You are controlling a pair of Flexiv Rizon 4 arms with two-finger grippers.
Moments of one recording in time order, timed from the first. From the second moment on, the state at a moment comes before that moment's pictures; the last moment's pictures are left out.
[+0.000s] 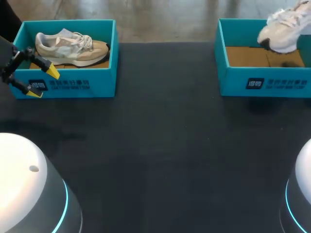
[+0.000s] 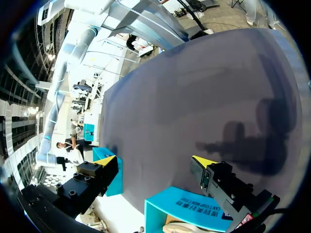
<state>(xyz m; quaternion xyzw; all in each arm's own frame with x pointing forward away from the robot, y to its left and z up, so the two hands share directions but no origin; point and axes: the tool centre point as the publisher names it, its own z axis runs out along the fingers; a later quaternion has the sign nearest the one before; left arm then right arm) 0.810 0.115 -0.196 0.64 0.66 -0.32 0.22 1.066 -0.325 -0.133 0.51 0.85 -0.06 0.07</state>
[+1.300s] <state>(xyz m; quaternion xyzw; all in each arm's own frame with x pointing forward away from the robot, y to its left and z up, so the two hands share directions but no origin) 0.810 0.115 -0.196 0.64 0.66 -0.32 0.22 1.035 -0.328 -0.164 0.75 0.65 -0.05 0.08</state>
